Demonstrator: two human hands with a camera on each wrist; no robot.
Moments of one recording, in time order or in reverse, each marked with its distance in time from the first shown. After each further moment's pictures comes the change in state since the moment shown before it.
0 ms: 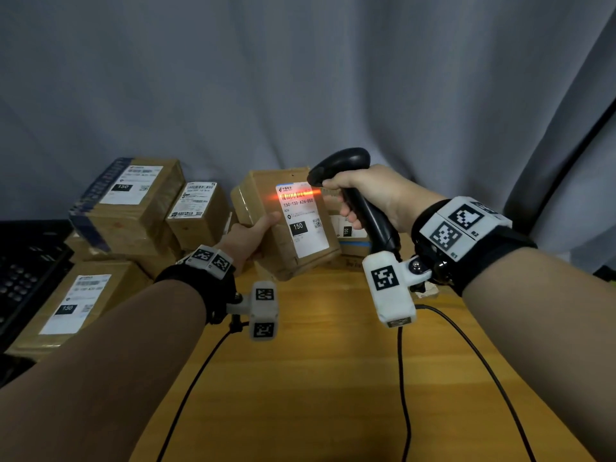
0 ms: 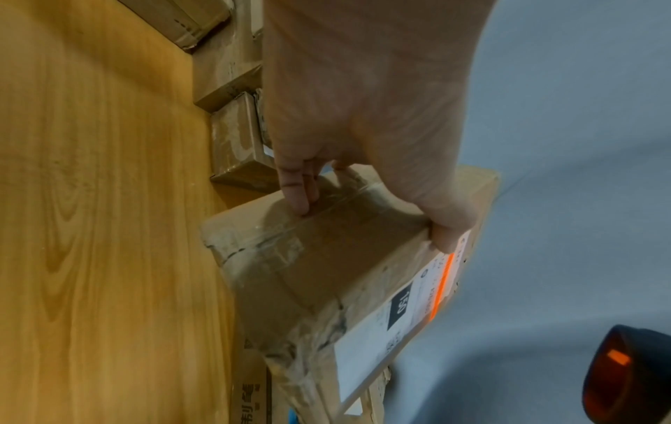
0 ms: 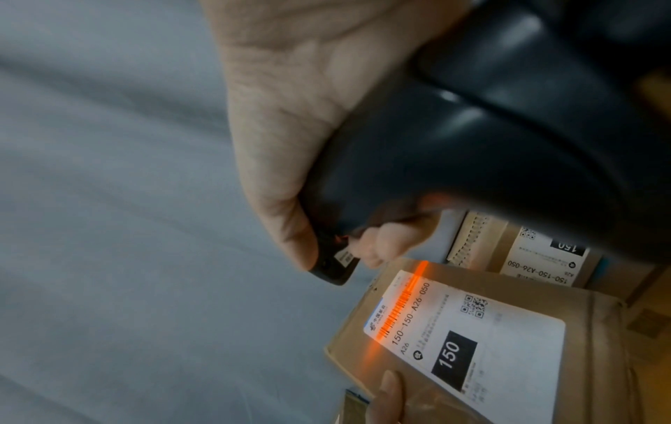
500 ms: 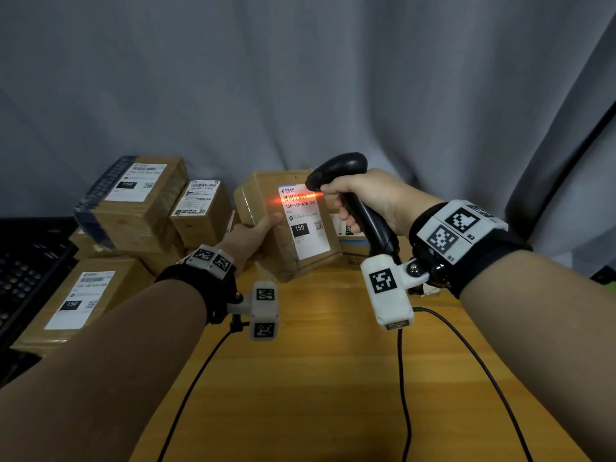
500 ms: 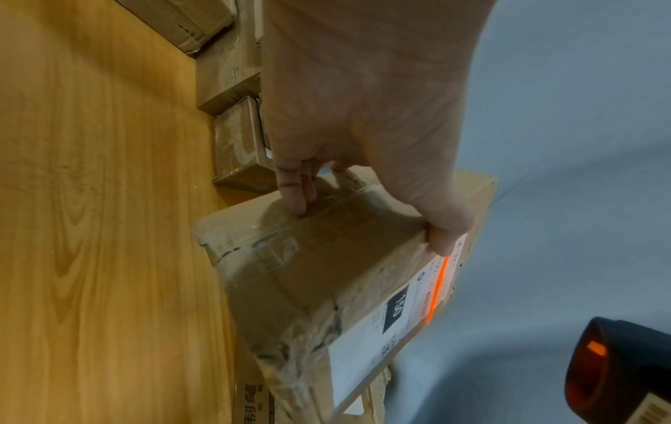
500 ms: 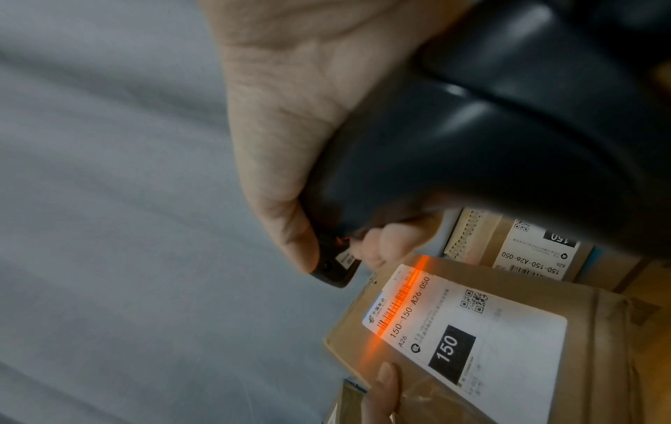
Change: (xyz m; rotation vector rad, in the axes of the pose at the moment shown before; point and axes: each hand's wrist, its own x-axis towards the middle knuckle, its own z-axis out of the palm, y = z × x) left_hand -0.004 -0.003 -0.003 0.037 -0.018 -0.012; right_hand -0.001 0.004 0.008 -0.040 -0.009 0.001
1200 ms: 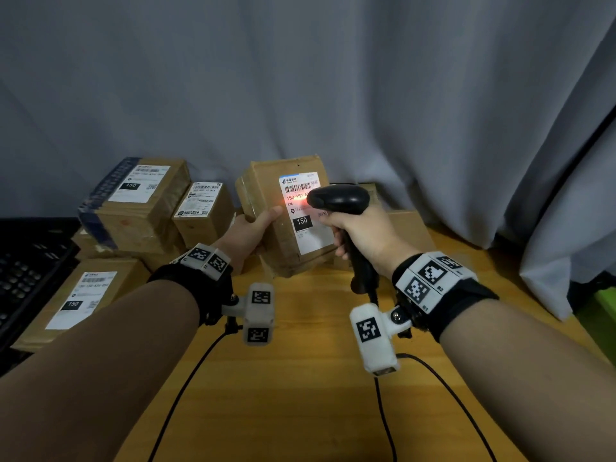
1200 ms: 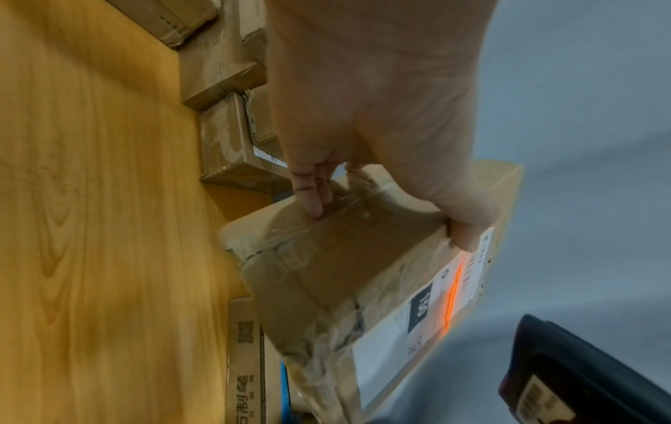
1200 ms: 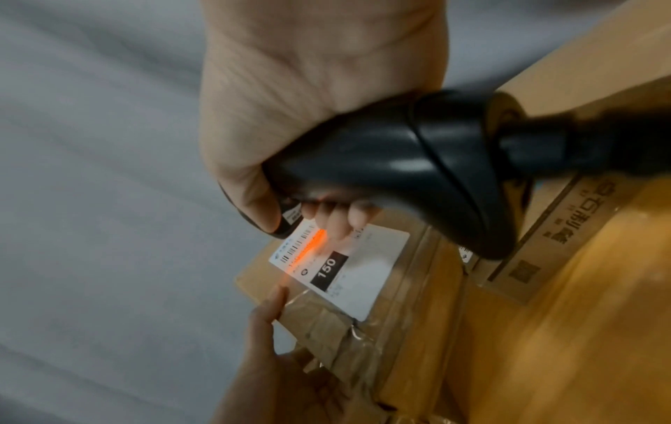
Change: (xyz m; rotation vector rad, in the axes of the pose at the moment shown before) left_hand -0.015 0.013 -0.004 -0.067 -0.058 0.118; right_hand -0.002 0.048 0.031 0.139 0.129 -0.138
